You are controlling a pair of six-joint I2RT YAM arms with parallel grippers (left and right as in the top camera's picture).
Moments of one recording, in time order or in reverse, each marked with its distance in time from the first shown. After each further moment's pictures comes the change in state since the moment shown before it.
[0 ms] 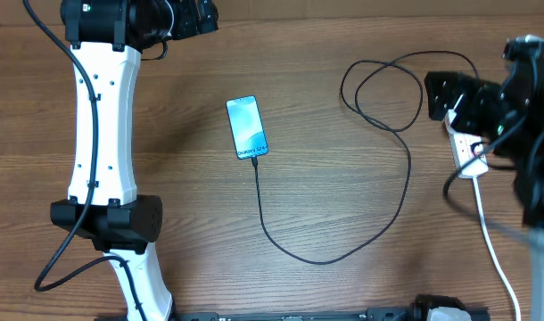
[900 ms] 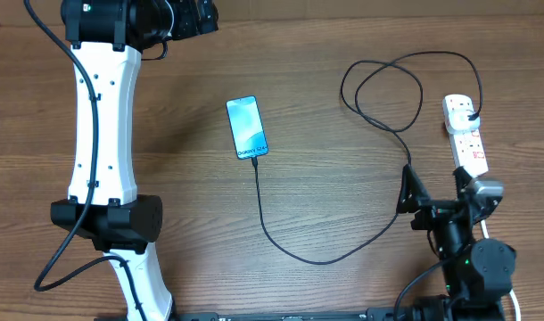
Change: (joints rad) left arm 0.000 0.000 -0.001 0.000 0.000 0.000; right arm 0.093 -0.891 -1.114 0.642 0.181 -0.003
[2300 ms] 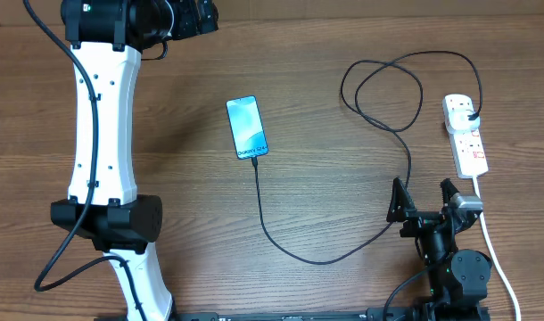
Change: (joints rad) left arm 0.000 0.000 0.000 0.000 0.000 0.000; right arm 0.004 -0.196 -0.248 0.077 0.007 0.000
